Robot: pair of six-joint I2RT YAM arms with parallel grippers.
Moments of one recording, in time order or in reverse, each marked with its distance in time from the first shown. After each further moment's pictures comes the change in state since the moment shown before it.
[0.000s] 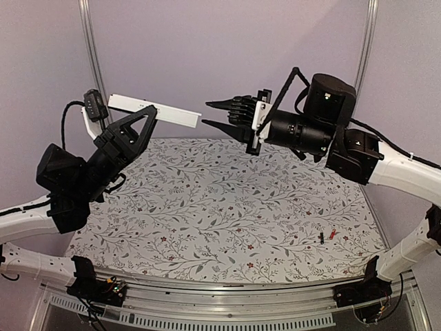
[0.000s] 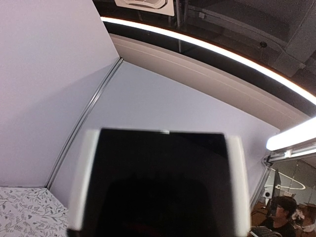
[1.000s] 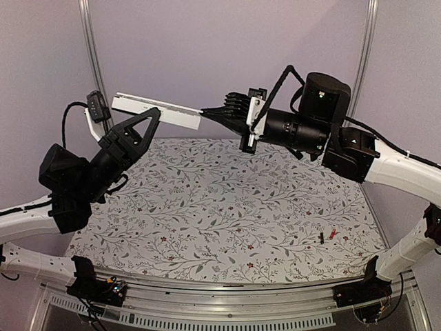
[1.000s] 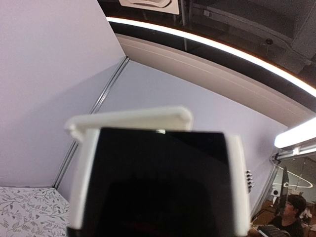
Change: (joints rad) left arm 0.000 0.008 -0.002 -0.010 -0.020 0.027; right arm 0.000 0.029 0.027 -0.016 -0.008 0.023
